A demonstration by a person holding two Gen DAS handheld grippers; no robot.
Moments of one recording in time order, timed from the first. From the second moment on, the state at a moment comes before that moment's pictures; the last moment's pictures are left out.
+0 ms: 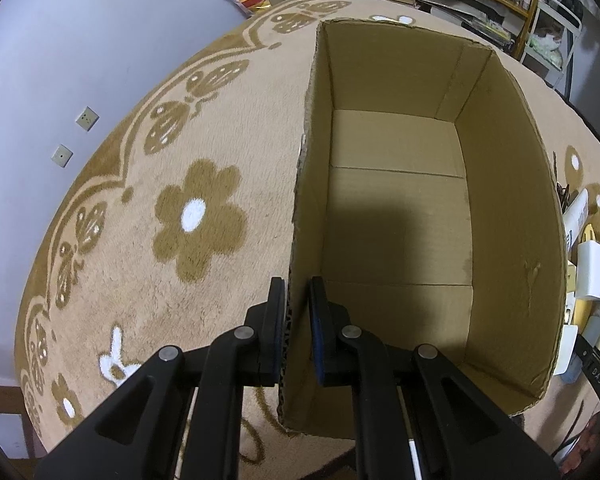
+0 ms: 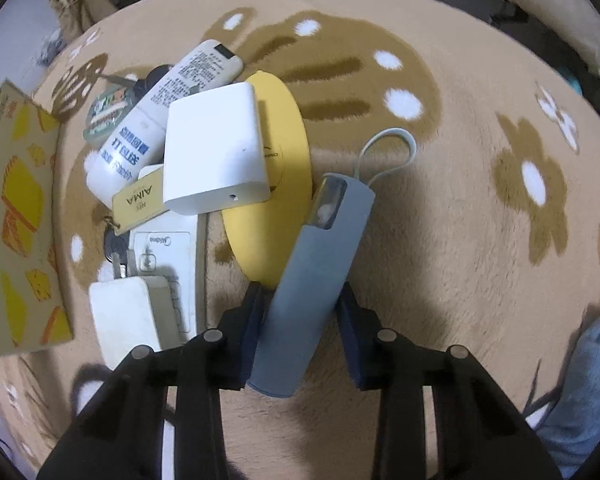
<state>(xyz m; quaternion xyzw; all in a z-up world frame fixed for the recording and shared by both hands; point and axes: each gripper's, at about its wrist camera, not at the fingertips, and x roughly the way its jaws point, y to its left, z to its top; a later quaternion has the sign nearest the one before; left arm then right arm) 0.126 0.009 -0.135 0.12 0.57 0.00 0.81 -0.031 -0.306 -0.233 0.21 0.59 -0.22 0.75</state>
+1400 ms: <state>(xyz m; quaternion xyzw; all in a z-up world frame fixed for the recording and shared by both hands) 0.129 0.016 -0.134 0.11 0.58 0.01 0.81 -0.009 -0.261 -0.132 0.18 0.46 -0.10 0.86</state>
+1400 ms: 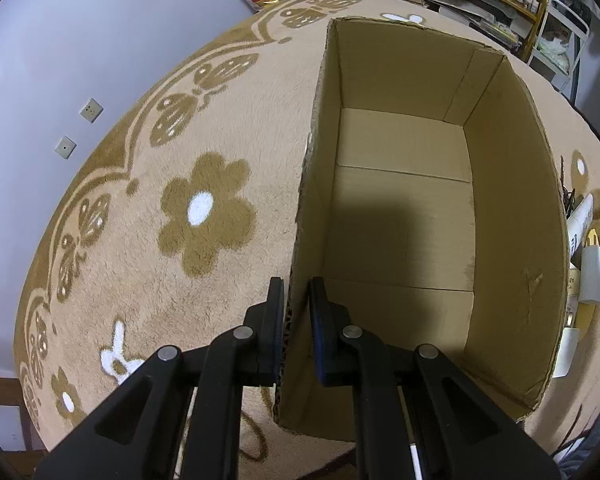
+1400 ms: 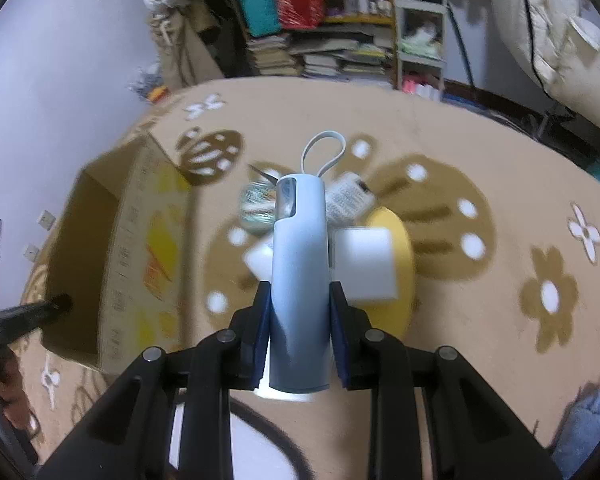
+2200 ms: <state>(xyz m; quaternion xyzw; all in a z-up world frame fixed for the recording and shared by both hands) 0.128 0.016 -0.134 0.10 0.58 0.01 0.81 0.064 -0.154 -0.106 0.11 0.41 0.06 0.90</state>
